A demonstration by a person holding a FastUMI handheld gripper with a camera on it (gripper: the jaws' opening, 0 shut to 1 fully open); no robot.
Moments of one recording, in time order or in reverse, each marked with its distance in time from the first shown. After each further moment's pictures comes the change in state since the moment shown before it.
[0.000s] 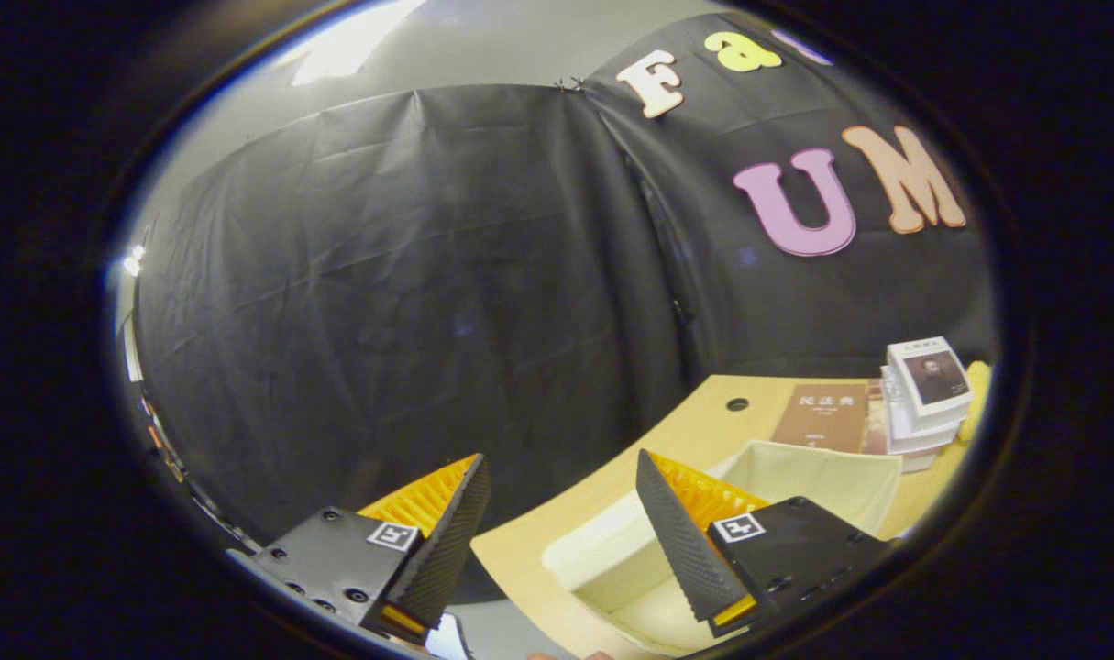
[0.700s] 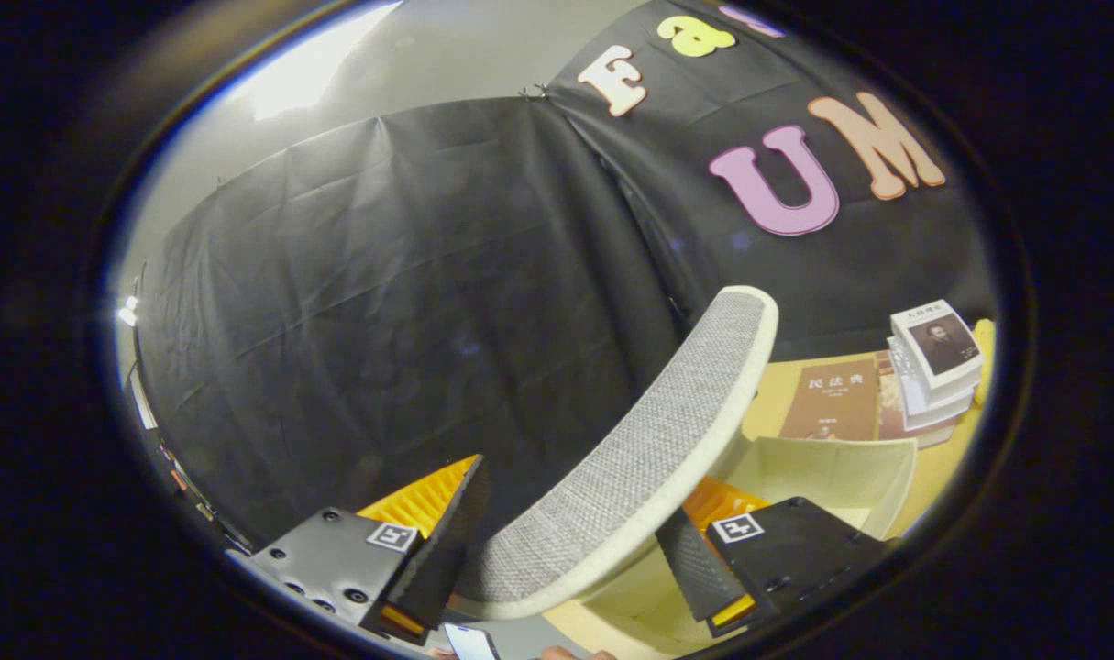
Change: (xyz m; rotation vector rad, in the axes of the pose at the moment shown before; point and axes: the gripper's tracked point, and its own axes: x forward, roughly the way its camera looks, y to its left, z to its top) arm 0.042 0.031 0.026 0.173 -0.031 0.088
